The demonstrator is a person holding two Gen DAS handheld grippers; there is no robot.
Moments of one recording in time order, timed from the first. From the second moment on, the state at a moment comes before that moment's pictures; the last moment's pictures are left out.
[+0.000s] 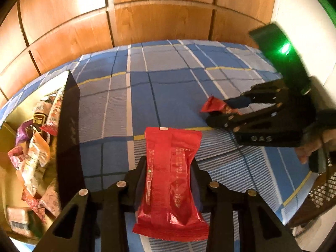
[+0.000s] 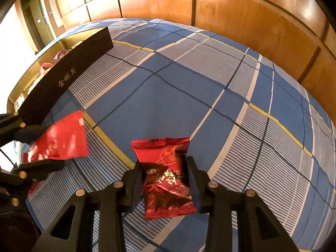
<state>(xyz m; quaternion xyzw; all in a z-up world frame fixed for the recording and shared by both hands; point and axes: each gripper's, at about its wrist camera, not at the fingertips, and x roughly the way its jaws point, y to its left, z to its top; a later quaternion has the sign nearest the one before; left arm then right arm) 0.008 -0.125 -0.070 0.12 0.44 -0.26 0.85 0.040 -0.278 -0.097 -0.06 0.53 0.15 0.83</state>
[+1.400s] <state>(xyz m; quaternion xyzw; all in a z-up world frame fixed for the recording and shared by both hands) 0.032 0.006 -0.007 -0.03 0.44 -0.16 0.89 0.038 -0.265 -0.096 -0.10 0.51 0.14 0.84</state>
